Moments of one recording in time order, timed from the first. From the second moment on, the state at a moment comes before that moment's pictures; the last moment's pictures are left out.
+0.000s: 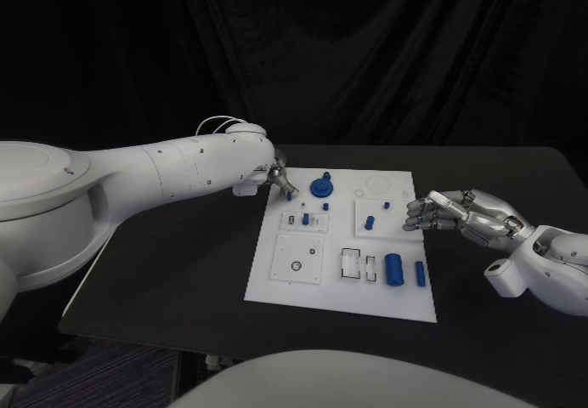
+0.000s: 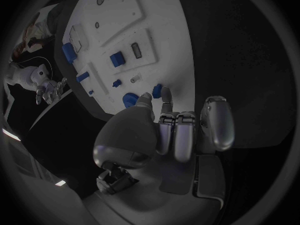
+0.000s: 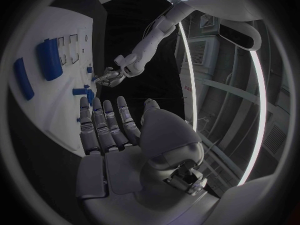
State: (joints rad) left arm 1.31 -0.50 -0.21 0.94 -1.09 0.22 -0.45; left_hand 1.24 0.16 -0.21 0.21 0.40 0.97 0.03 0.32 1.09 1.46 -0.03 1.57 1.31 1.46 -0.09 1.57 1.31 0.07 1.44 0.03 1.25 1.31; right arm 1.20 -0.97 -0.25 1.46 -0.35 0.16 0.48; right_hand 1.23 0.29 -0.25 0.29 0.42 0.66 0.18 0.36 0.12 0.38 0.26 0.82 0.07 0.49 0.25 0.64 0.07 0.12 0.65 0.29 0.10 0.25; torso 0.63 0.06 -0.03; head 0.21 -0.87
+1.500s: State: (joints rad) left arm 1.31 -0.50 -0.21 0.95 -1.09 0.22 -0.45; left_hand 1.18 -0.02 0.32 0.13 0.55 0.98 0.03 0.31 1.14 1.47 -0.04 1.57 1.31 1.46 -0.08 1.57 1.31 0.07 1.43 0.03 1.25 1.31; right arm 1.20 -0.96 -0.25 1.45 -0.35 0.17 0.45; right_hand 1.24 0.29 -0.25 0.29 0.42 0.66 0.18 0.36 0.12 0.38 0.26 0.82 0.07 0.49 0.25 0.64 0.07 0.12 0.65 0.29 0.10 0.25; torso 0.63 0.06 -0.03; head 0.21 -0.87
